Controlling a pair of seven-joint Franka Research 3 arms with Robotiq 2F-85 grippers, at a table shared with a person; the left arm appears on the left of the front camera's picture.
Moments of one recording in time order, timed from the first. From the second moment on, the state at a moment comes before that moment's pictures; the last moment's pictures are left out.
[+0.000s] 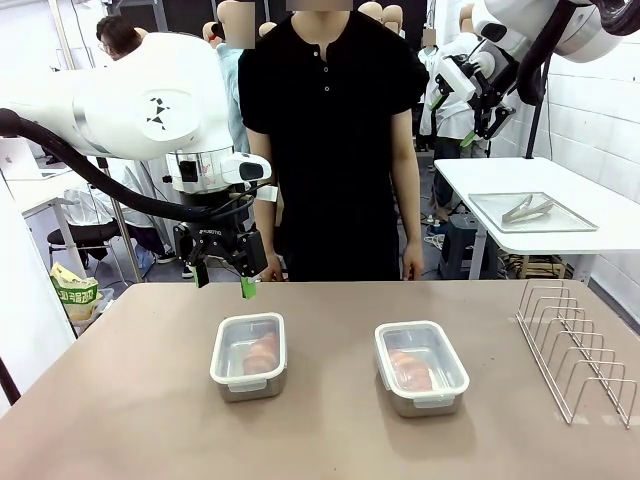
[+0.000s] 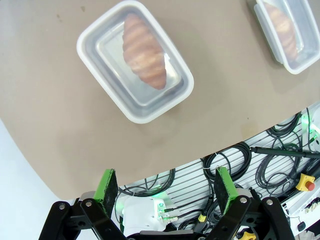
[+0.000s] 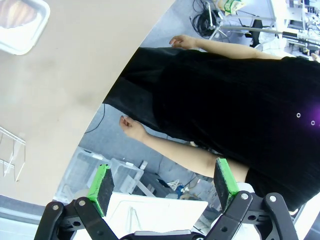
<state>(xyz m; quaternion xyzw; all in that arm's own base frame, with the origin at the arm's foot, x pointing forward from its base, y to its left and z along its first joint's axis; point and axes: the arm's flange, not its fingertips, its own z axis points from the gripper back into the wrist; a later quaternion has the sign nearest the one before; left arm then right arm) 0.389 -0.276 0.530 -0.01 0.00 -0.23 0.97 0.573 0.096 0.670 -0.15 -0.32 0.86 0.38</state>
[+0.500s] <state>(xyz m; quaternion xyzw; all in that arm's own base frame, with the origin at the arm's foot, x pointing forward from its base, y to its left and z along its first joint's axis) 0.389 -0.276 0.530 -0.01 0.00 -0.23 0.97 0.573 0.096 0.670 -0.15 -0.32 0.86 0.38</state>
